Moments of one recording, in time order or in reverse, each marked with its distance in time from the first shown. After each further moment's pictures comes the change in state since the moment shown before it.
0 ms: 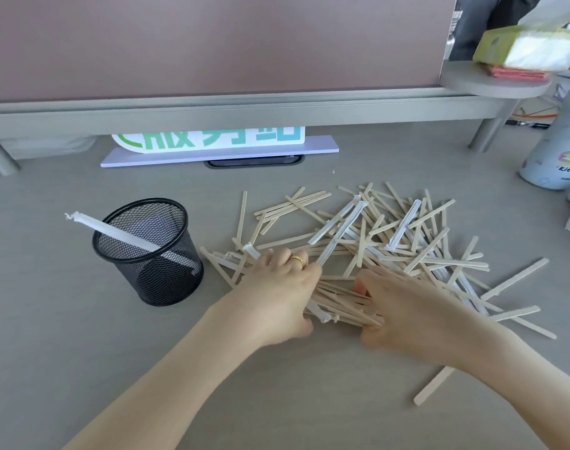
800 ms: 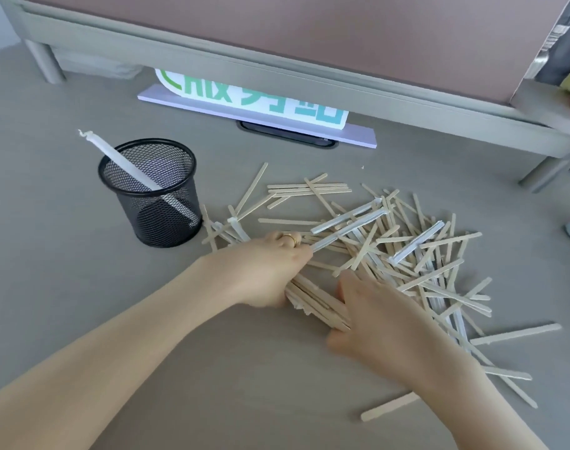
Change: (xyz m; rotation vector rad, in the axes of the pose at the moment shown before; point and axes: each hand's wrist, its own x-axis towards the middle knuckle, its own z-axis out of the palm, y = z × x) left_hand 0.008 0.005 -0.009 -0.186 -0.162 -0.147; right_hand 0.011 0.006 -0.001 -0.033 -0.073 -0.182
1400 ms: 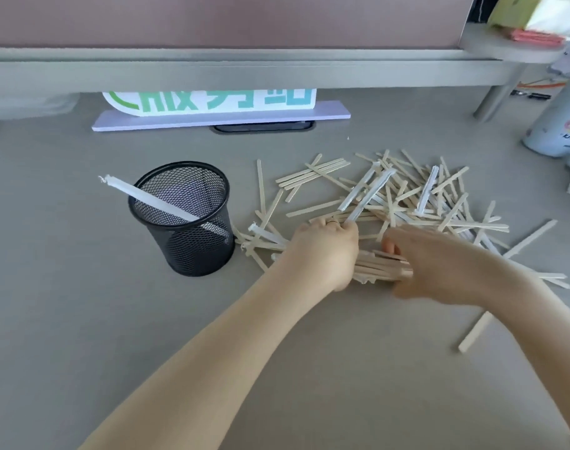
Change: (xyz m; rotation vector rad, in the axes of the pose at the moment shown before) left_hand 0.011 -0.009 0.007 0.182 0.086 0.110; right_hand 0.008 -0.020 0.000 0.016 -0.026 0.325
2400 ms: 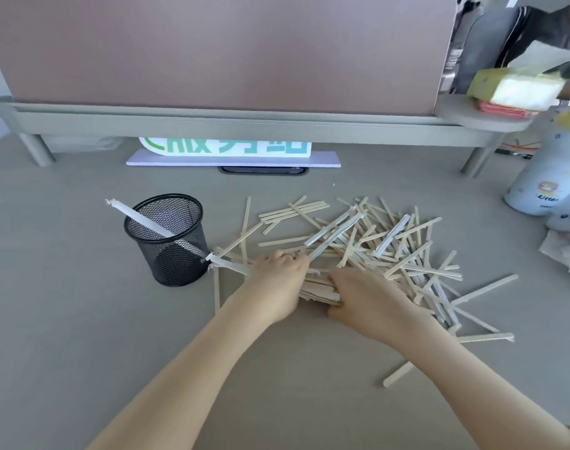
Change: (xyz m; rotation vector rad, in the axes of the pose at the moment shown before) left_hand -0.009 0.014 0.013 -0.009 0.224 -0.132; right_hand -0.001 0.005 0.009 0.043 0.125 -0.176
